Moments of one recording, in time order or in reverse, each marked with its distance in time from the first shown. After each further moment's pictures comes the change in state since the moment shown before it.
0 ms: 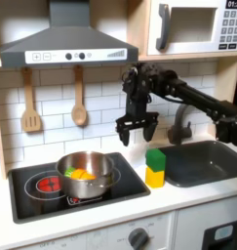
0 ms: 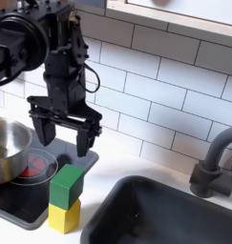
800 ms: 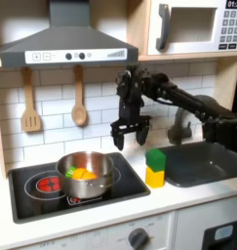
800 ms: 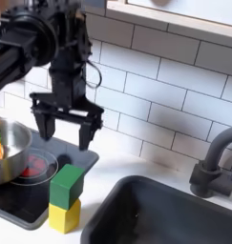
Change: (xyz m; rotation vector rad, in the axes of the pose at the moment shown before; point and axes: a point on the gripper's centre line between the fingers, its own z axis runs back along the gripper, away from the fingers) arm 0.006 0.011 -0.018 0.042 0.061 0.097
